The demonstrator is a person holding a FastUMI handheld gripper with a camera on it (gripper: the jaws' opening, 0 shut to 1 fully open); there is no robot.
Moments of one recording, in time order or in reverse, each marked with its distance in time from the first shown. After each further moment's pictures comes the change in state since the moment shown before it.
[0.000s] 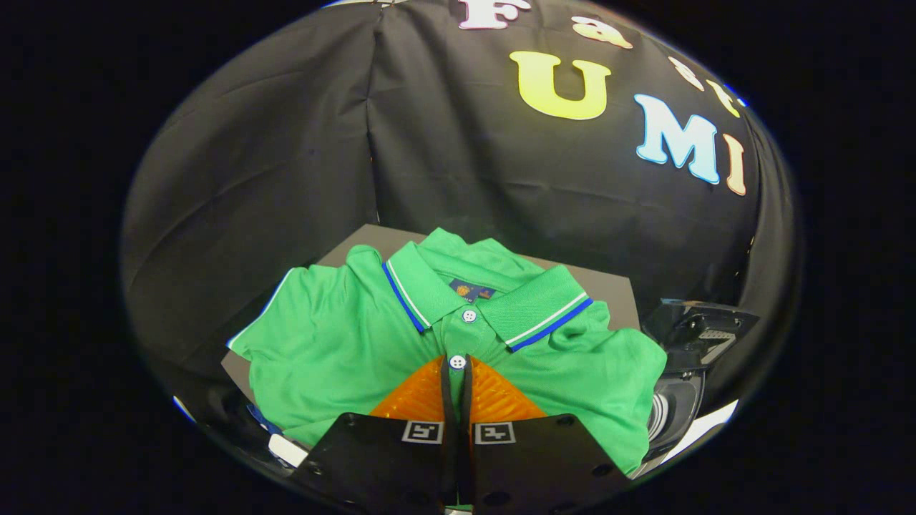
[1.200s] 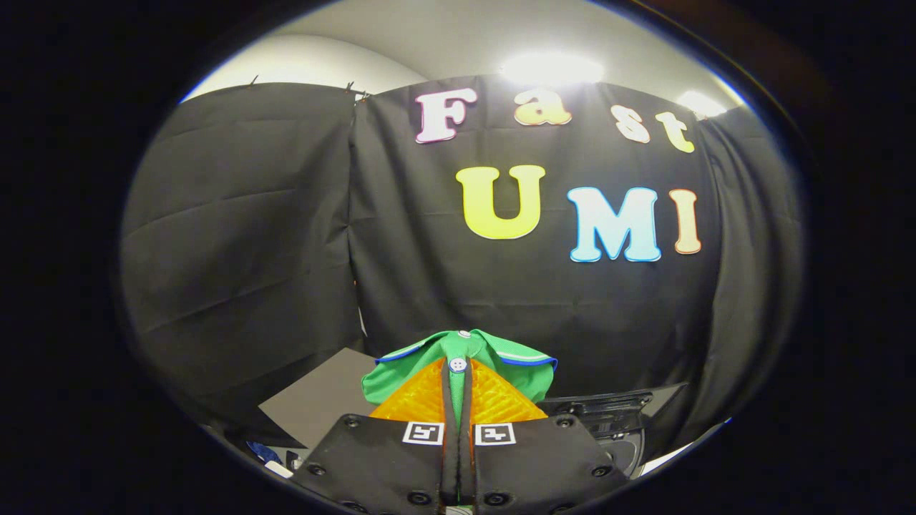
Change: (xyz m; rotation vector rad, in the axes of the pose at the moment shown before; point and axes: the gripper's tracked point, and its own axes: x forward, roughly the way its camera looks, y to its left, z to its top) arm -0.177 -0.158 0.110 0.046 -0.432 -0.031
